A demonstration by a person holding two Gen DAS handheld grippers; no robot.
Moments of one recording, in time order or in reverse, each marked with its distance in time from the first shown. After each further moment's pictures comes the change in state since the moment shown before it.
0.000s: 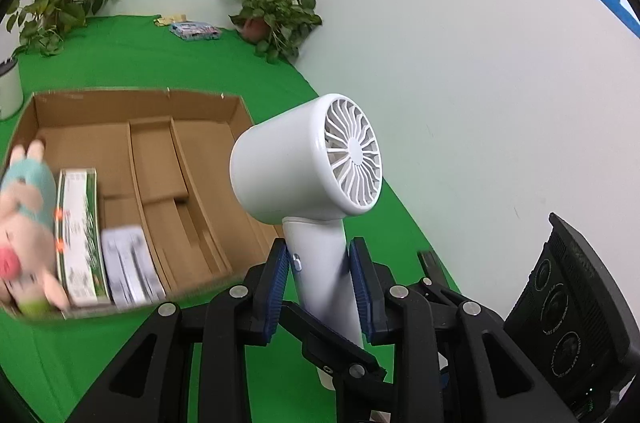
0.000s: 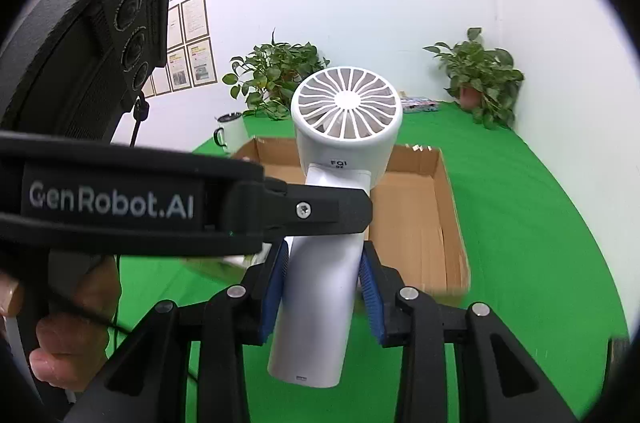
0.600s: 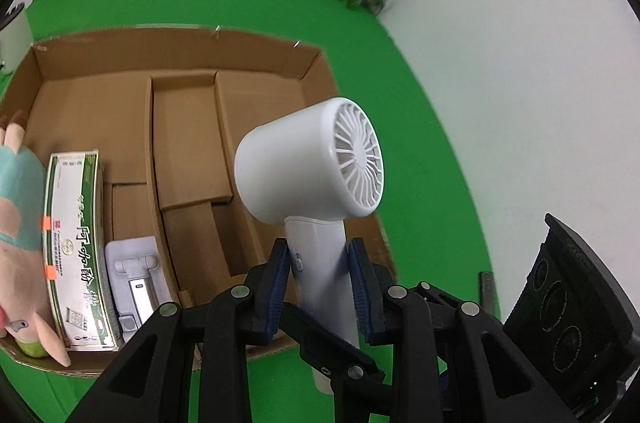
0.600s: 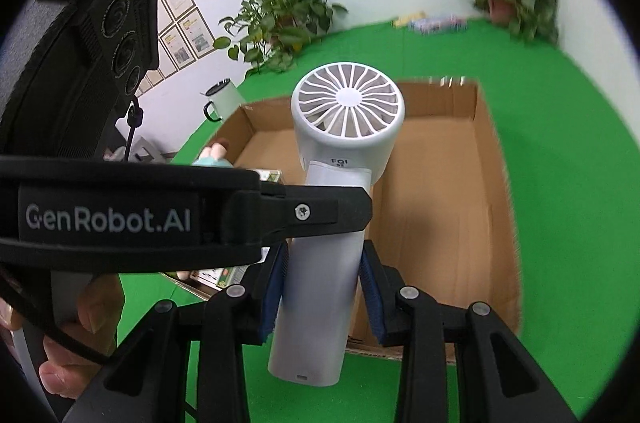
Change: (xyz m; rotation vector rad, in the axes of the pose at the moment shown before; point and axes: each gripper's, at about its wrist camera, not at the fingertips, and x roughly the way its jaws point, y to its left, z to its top) left arm 0.134 0.096 0.040 -0.190 0.229 0.196; right arm 0.134 -0.076 0.019 0.189 0.255 0.214
